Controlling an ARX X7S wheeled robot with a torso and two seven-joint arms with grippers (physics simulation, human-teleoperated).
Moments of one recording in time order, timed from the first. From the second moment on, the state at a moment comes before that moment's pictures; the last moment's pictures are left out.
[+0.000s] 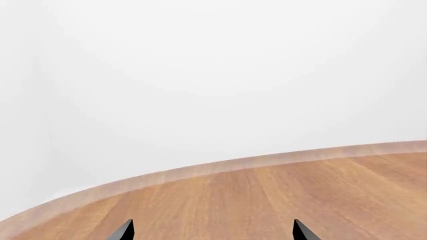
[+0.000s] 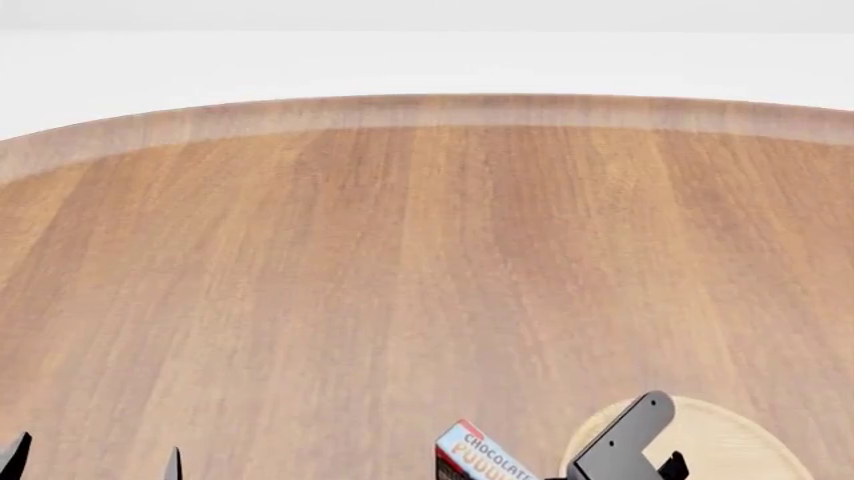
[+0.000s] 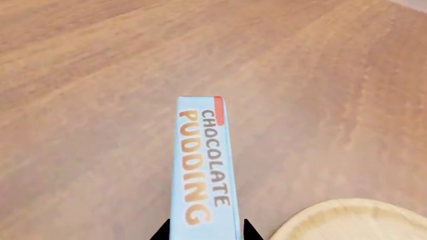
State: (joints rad) left arm 0.12 -0.39 0.37 0.41 -0.11 0.01 -0.45; right arm 0.58 0.53 -0.62 0.57 0.38 0.17 -0.58
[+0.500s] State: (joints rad) left arm 0.12 -0.39 0.37 0.41 -0.11 0.01 -0.46; right arm 0.60 0.49 -0.62 0.70 0.37 0.10 -0.60
